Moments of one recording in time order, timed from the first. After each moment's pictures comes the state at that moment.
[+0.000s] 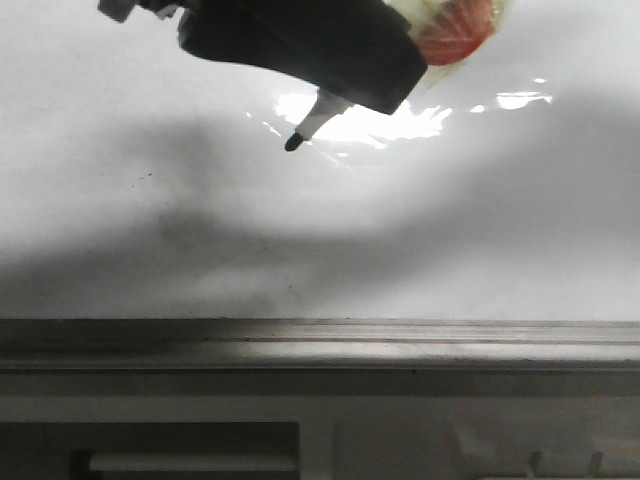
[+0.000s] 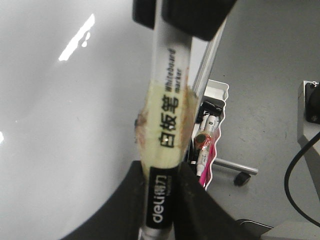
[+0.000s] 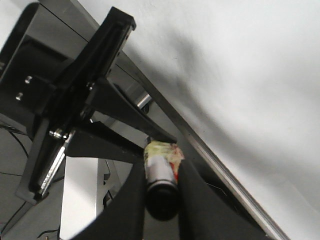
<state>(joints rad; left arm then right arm) -0.89 1.26 -0.92 -0.78 0.42 0.96 0.16 1.15 -1.12 0.89 1.24 -0.72</state>
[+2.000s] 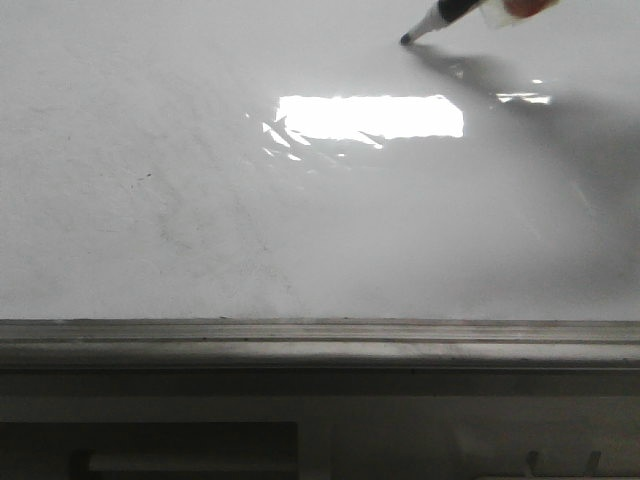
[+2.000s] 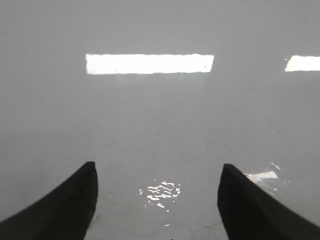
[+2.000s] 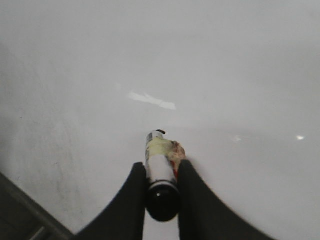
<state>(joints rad) -0.16 0.51 -0.49 -1.08 0.21 0.96 0.16 0.83 -0.70 1.04 0.54 -0.95</state>
